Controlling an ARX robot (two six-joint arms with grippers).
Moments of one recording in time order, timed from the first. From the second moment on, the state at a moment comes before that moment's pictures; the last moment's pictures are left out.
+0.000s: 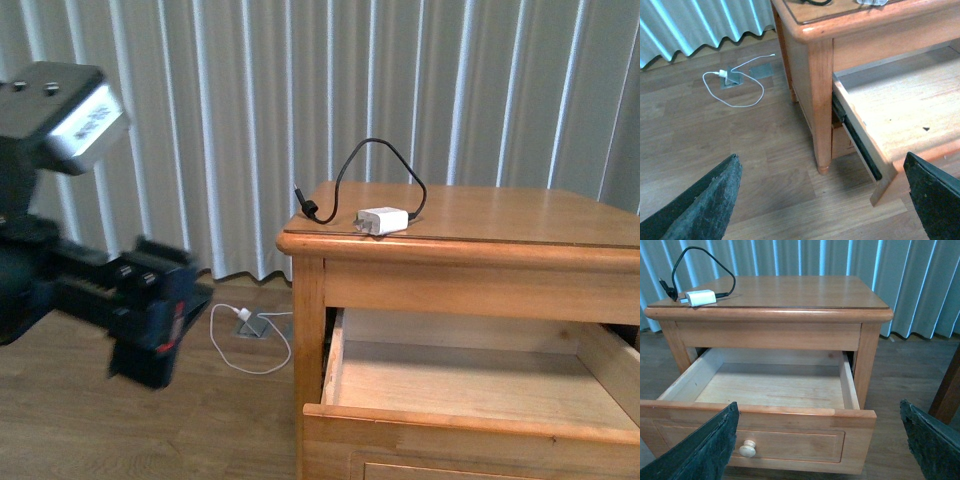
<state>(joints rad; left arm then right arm) -0.30 1.31 0.67 0.38 0.01 0.16 0.00 0.33 0.08 0.24 0.00 0.00</state>
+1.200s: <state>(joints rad) -0.47 2.29 1.90 0.20 -0.05 0.21 0.00 0.33 0.08 0.24 0.00 0.00</state>
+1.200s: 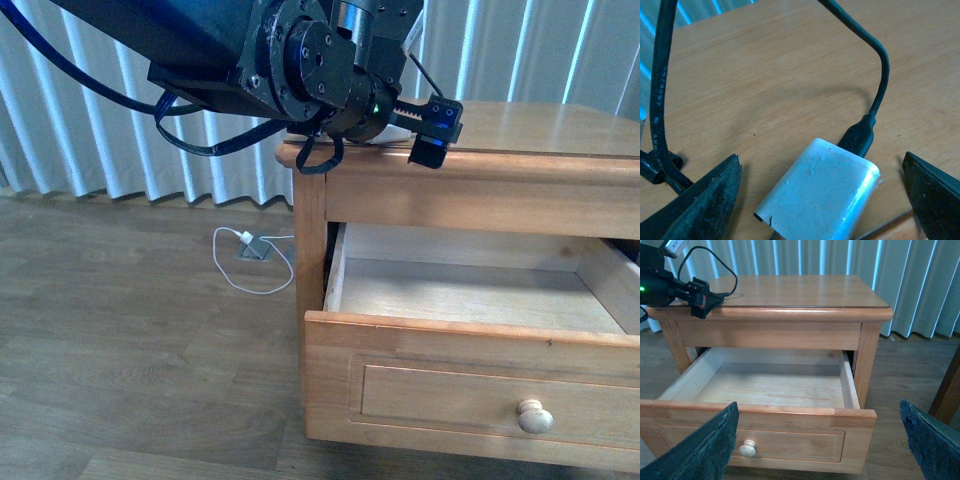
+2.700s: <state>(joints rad) -0.59 1.95 1.28 0.45 0.09 0.15 0.00 0.33 0.08 0.24 0.00 0.00</state>
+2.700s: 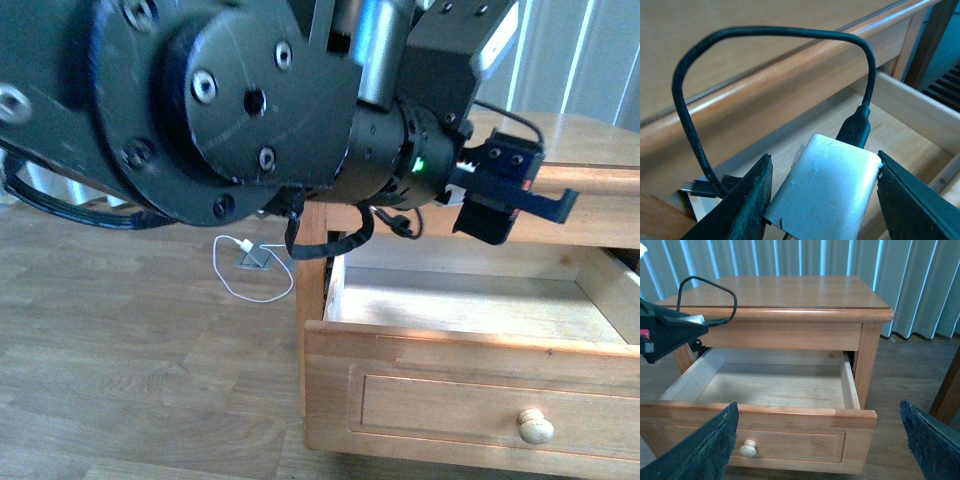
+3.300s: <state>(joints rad) -0.58 2.21 1.43 0.46 0.07 0.06 0.00 0.33 0.08 0.24 0.00 0.00</state>
